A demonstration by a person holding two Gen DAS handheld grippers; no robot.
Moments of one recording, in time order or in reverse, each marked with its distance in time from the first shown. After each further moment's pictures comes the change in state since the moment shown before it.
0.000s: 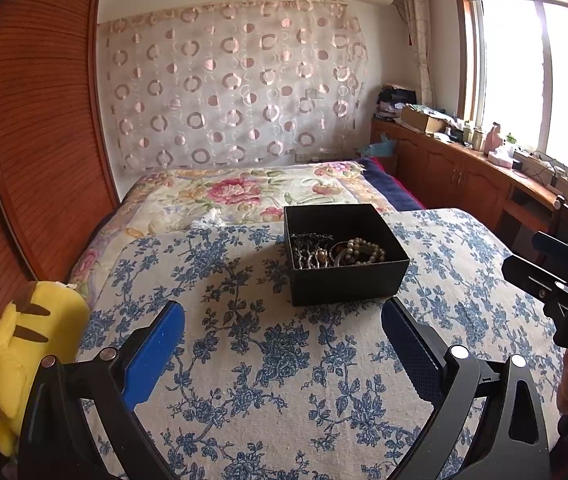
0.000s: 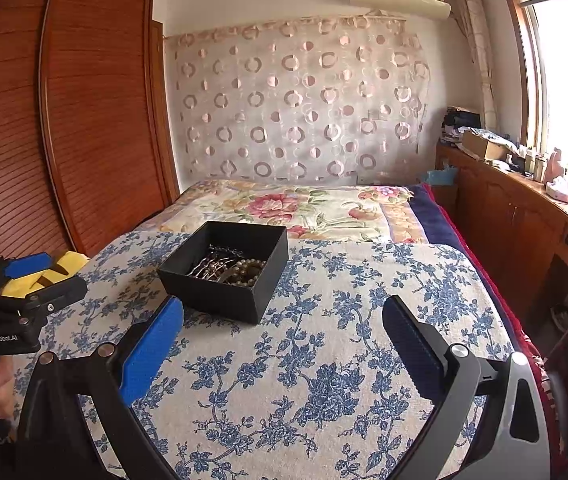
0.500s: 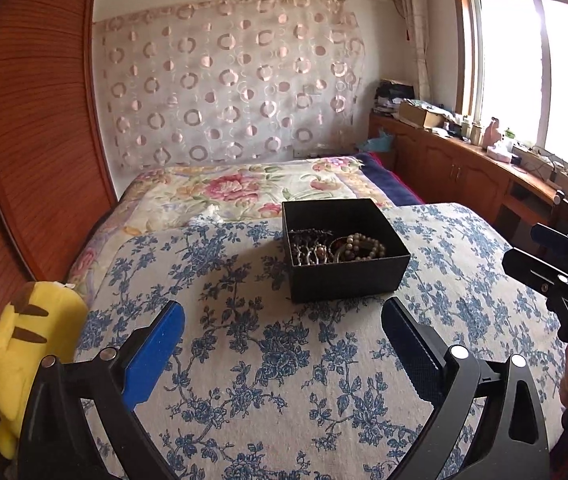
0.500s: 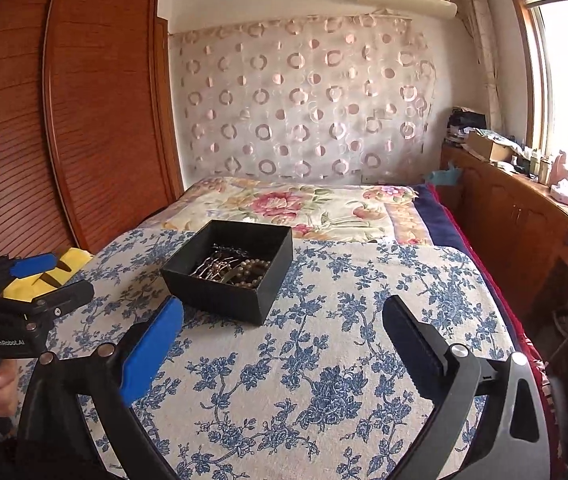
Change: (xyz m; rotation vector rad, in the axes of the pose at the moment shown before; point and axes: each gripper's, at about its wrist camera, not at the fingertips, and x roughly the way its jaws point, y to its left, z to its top) left arm 0.005 -0.001 -0.001 0.006 0.013 -0.004; right arm 0.002 0.000 0.005 -0.006 0.008 0.016
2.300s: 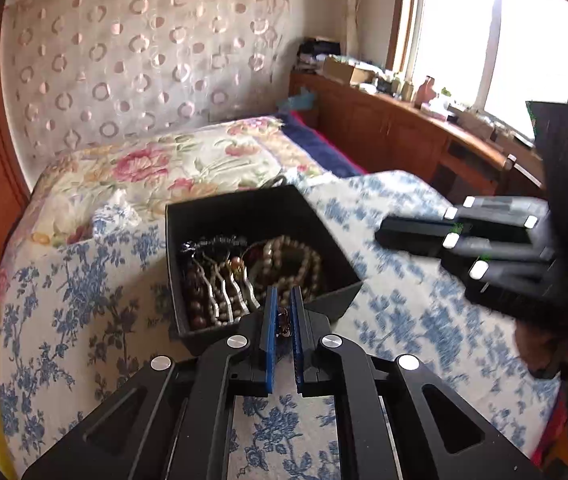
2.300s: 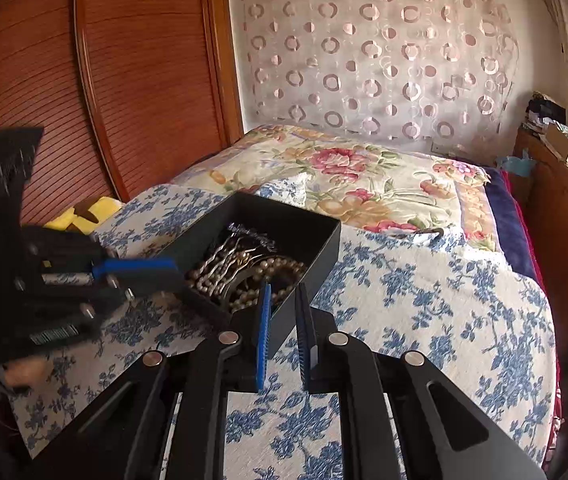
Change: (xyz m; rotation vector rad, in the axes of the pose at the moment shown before) left arm 0.099 -0.032 0.040 0.104 0.151 -0.308; right arm 0.098 -0.010 0.041 -0.138 0.214 0.242
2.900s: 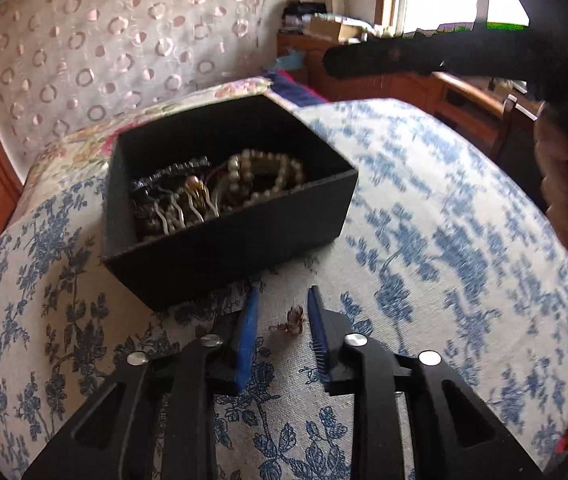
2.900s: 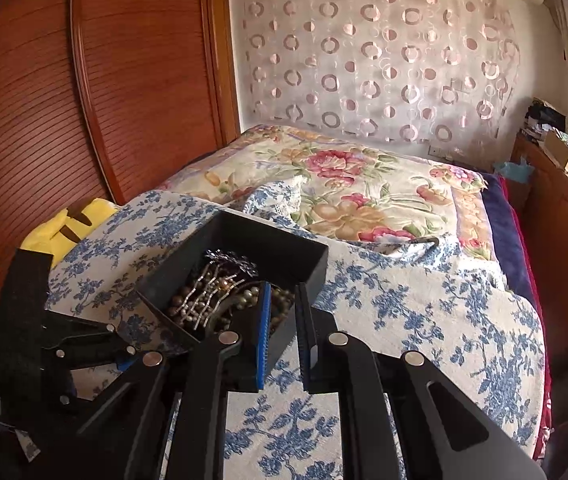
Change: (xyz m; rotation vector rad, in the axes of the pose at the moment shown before) left arm 0.052 -0.023 -0.044 0.090 0.148 0.024; right arm 0.007 -0.005 0.024 -0.013 0.006 -0.021
